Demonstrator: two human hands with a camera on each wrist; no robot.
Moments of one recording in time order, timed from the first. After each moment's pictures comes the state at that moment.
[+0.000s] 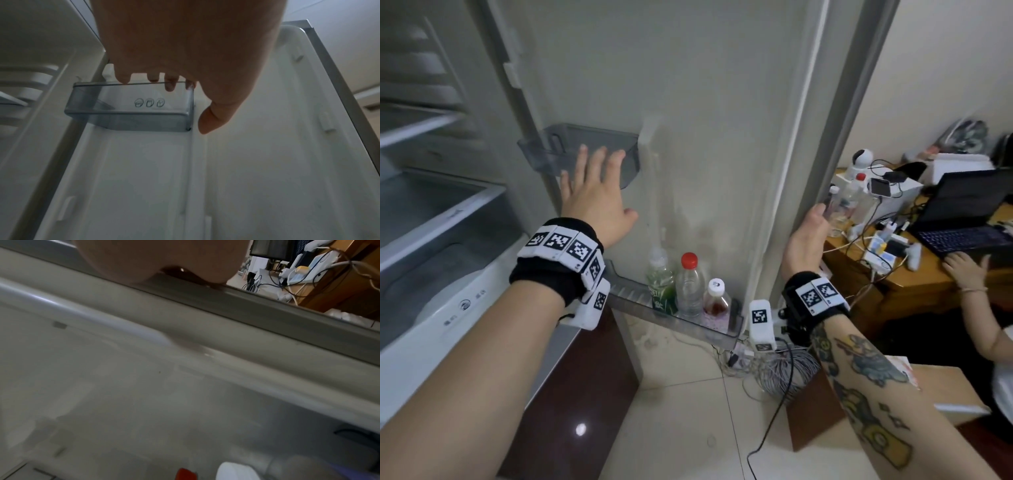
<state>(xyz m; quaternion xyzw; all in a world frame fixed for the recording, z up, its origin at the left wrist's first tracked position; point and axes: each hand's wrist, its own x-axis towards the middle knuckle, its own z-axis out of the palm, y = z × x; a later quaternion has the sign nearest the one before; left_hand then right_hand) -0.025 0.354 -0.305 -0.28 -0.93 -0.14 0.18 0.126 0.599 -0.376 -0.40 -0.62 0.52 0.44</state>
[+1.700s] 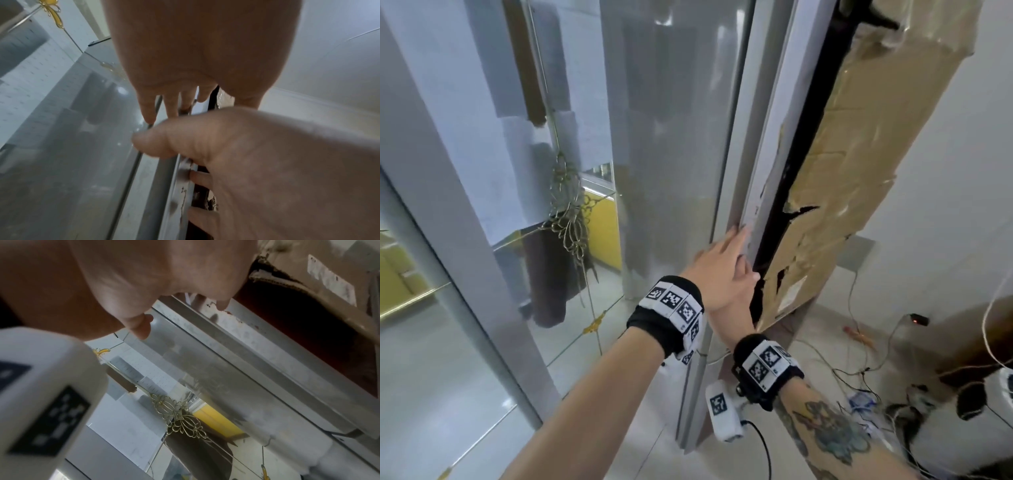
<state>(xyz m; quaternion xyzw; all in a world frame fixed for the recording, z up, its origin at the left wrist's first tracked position) 0.133 -0.076 -0.352 -0.21 -0.93 -0.28 0.05 0.143 0.001 -0.428 0.02 -0.82 0.56 0.16</state>
